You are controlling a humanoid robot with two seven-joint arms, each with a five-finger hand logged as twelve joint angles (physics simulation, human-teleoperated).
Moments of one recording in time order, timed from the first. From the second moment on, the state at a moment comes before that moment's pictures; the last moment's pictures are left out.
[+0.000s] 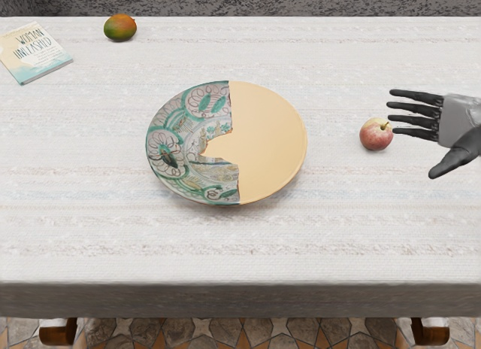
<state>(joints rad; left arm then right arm) -0.04 0.00 -0.08 -0.05 -0.12 -0.07 -0.01 0.45 -1.00 1.06 1.39 -0.12 0.61 -0.40</state>
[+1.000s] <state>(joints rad) -0.04 0.00 -0.08 -0.05 -0.12 -0.07 -0.01 0.67 -0.49 0.86 1.30 -1.46 0.02 -0.61</state>
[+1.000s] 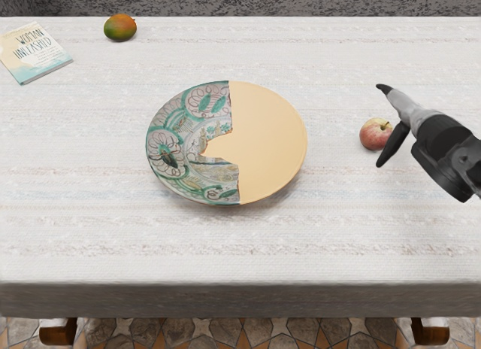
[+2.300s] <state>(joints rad) -0.04 0.00 -0.08 -0.05 -0.12 -0.07 -0.01 0.77 -0.43 0.74 1.11 -1.41 0.08 -0.61</state>
